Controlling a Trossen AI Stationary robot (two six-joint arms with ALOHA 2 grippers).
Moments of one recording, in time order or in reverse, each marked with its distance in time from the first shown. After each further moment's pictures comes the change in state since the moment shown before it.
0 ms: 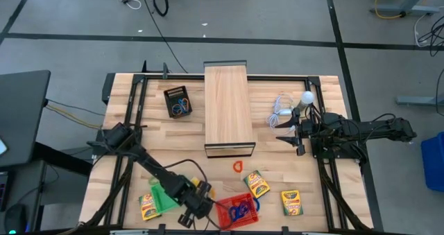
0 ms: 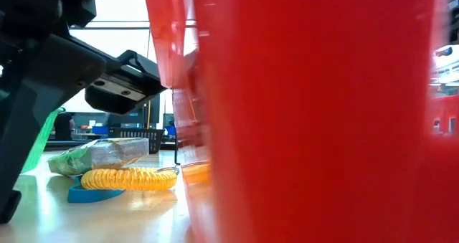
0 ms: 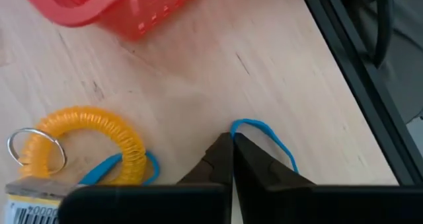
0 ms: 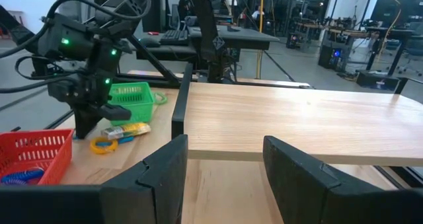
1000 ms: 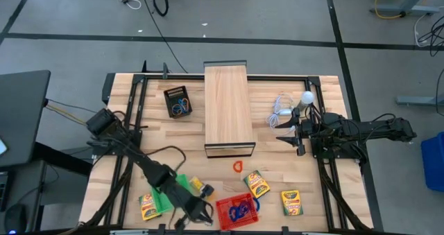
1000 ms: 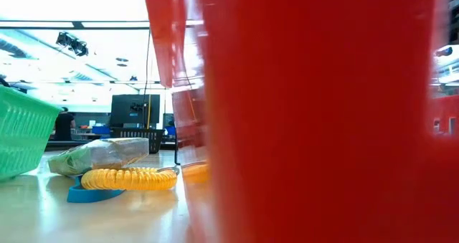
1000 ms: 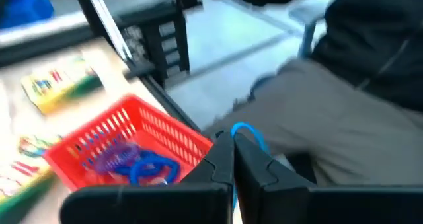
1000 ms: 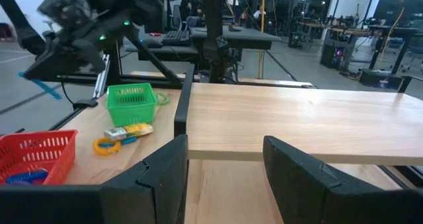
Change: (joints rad) left arm -0.012 -0.269 -0.264 0.726 -0.059 0.241; right arm 0.000 0.000 0.000 0.000 -0.007 0.011
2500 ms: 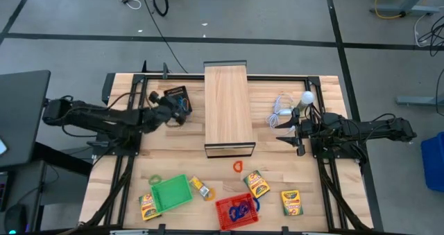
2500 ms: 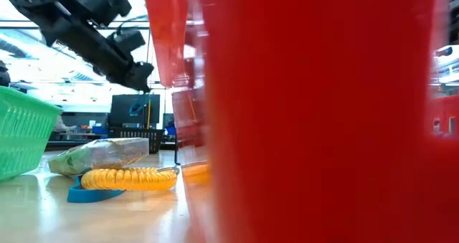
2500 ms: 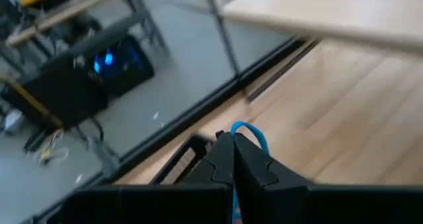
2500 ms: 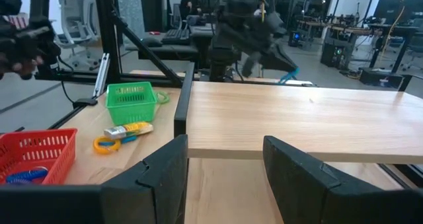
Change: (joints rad) left arm 0.803 -0.776 -0.632 -0.324 -0.858 -0.164; right arm 0.000 0.000 0.000 -0.004 0.001 0.000
